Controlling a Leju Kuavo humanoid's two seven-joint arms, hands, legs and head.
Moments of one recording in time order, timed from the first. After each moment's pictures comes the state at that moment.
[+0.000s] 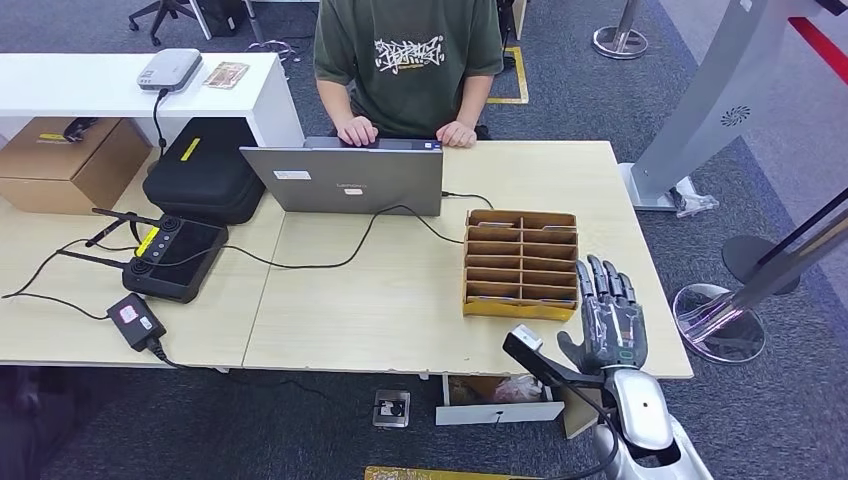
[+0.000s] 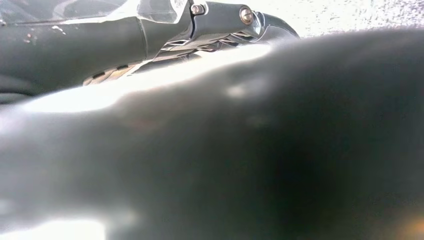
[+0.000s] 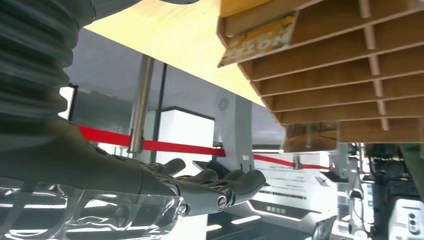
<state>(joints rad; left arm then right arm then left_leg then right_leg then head) -0.11 -0.19 1.23 -0.19 -1.14 0.24 0.15 -0.15 -0.16 0.27 -1.42 1.41 -0.25 0.11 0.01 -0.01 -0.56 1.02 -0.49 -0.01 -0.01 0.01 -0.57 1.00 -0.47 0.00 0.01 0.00</state>
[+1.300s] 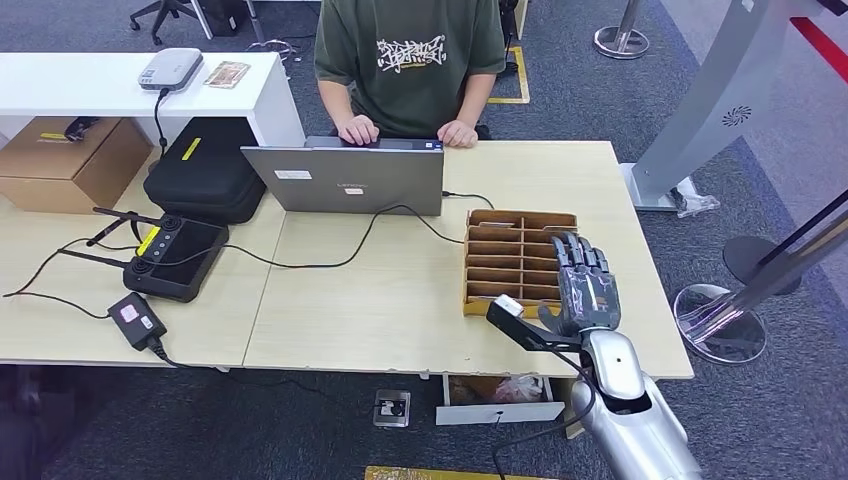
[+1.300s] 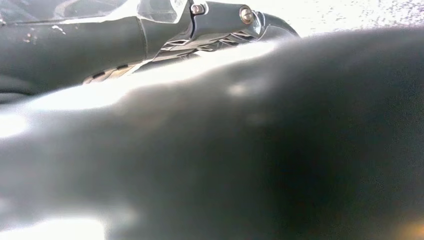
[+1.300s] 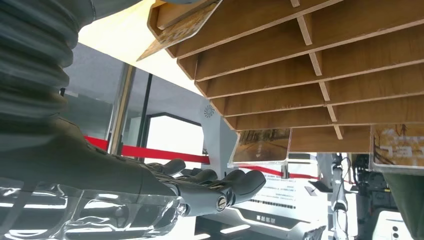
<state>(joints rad) -0.11 -0.19 1.23 -0.19 -1.13 0.25 0.16 -0.34 -0.11 0.32 -1.16 1.37 -0.28 0.08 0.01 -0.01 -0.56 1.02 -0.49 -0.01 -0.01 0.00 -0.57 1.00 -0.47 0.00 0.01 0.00</state>
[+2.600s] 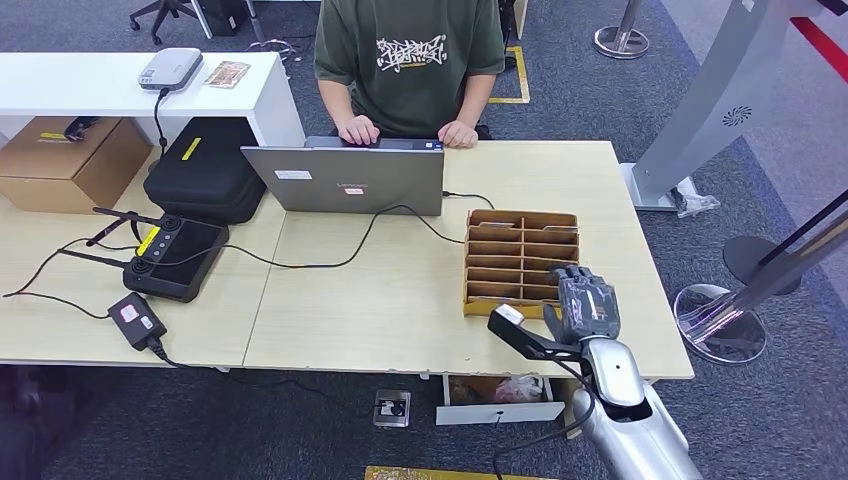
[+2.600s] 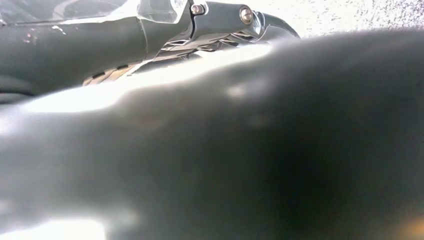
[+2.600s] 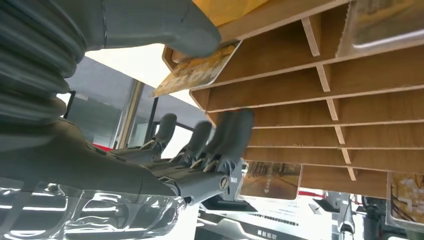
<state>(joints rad) -0.10 -0.19 1.23 -0.19 -1.14 0.24 0.16 -0.33 -0.12 0.32 -1.15 1.37 -0.24 0.09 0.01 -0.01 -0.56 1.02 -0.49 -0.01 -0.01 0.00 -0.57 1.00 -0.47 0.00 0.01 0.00</state>
